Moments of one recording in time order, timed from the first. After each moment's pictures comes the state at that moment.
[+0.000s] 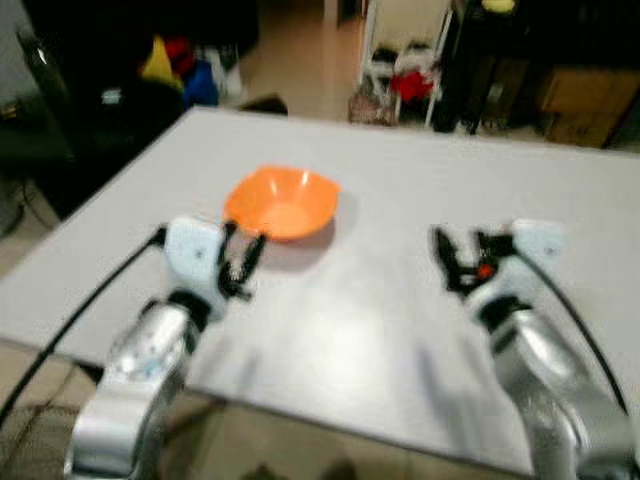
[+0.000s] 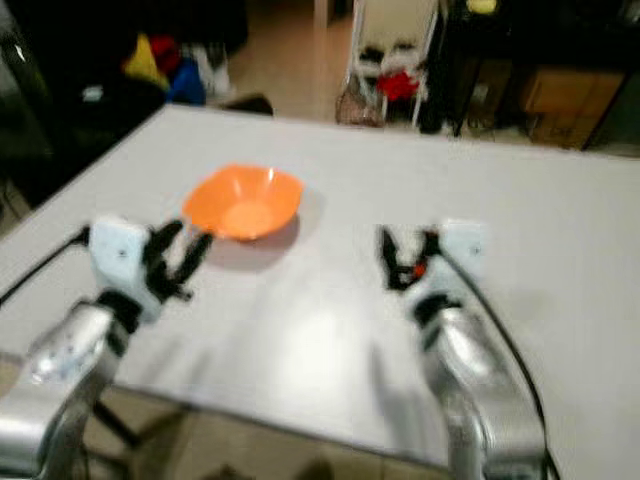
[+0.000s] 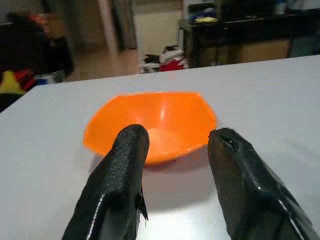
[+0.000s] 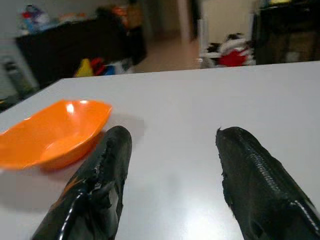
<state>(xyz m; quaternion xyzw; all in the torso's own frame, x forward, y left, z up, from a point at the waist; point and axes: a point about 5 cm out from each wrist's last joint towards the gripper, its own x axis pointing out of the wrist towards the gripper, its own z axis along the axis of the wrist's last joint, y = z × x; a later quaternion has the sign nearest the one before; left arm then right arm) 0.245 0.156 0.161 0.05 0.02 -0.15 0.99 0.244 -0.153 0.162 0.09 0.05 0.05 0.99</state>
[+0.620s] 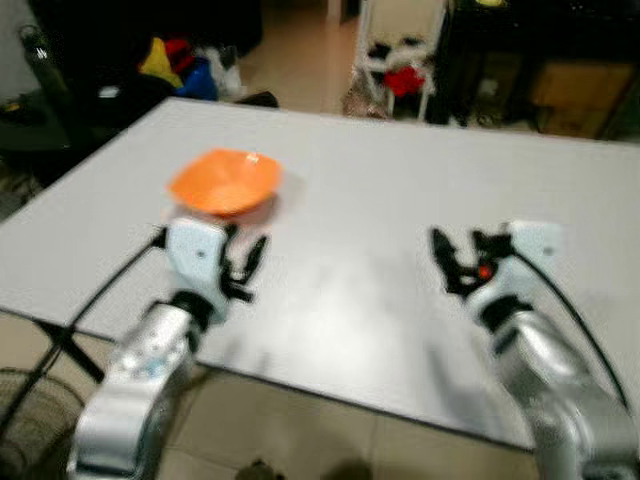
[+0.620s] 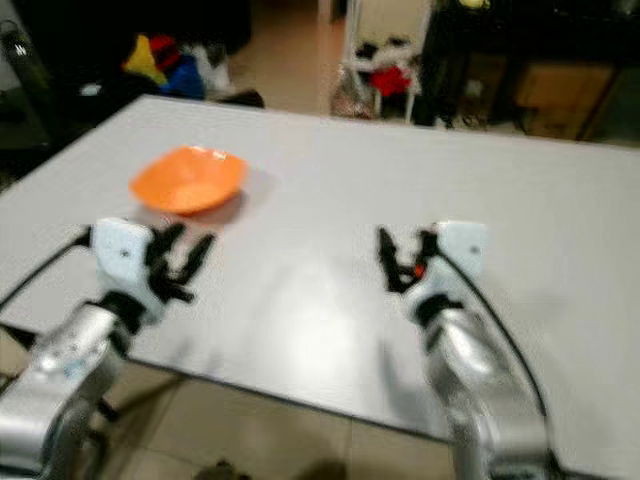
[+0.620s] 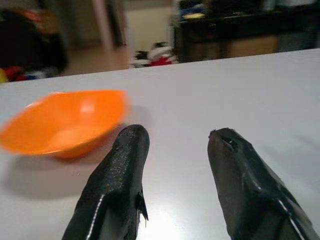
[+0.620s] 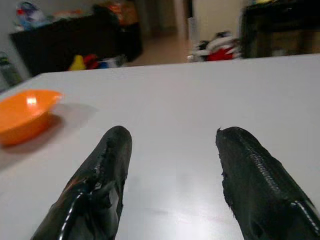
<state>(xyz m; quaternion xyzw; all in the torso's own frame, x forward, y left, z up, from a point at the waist) 0.245 0.146 0.160 0.04 0.03 -0.17 0.98 0.243 -0.161 0.161 0.07 0.06 0.05 0.99</state>
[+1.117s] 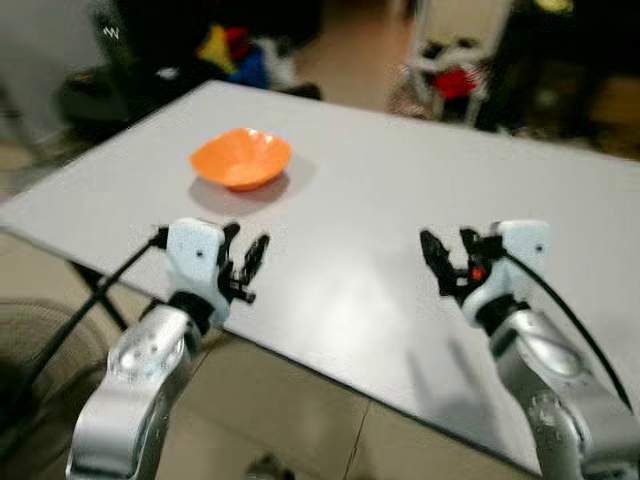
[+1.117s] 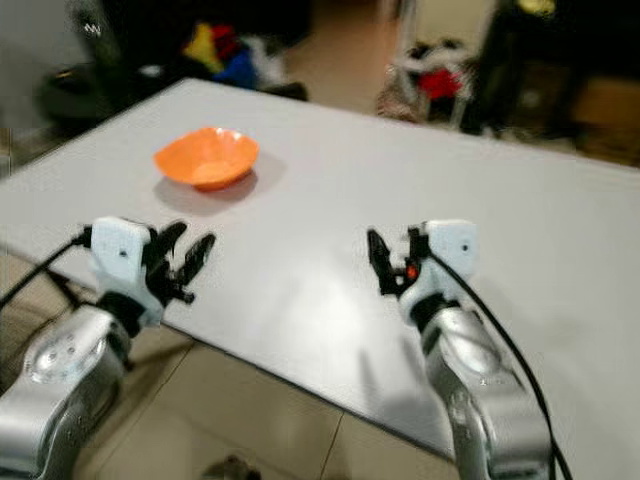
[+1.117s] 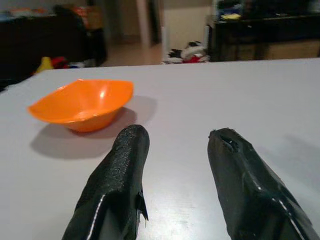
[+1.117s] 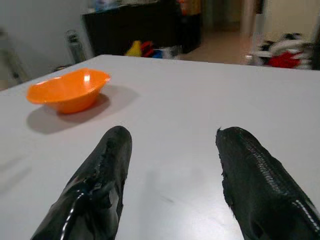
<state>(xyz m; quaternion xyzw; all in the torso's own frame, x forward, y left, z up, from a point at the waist) 0.244 0.151 0.165 0.04 0.02 -0.16 0.99 0.244 -0.149 0.163 0.06 0.06 0.10 0.99</state>
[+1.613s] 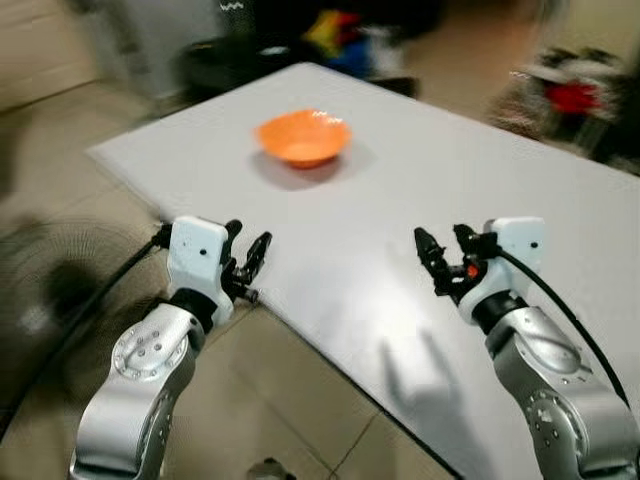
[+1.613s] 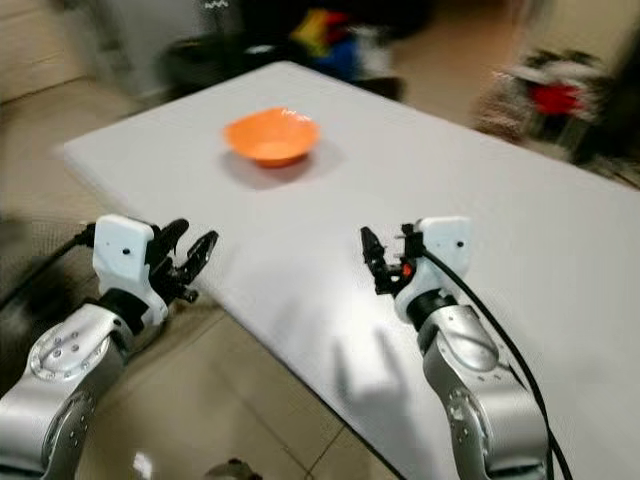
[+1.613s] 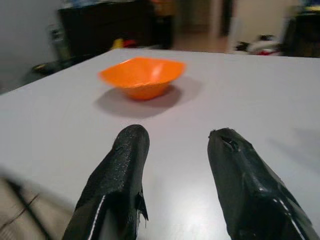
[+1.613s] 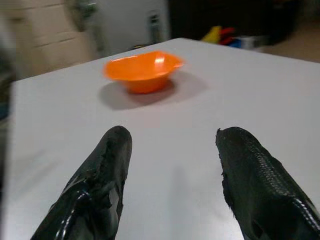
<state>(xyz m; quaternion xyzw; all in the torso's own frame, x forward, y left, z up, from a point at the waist) 0.245 0.148 0.164 0.04 0.02 -0.16 0.99 0.245 -0.144 0.164 0.05 0.05 0.12 0.99</state>
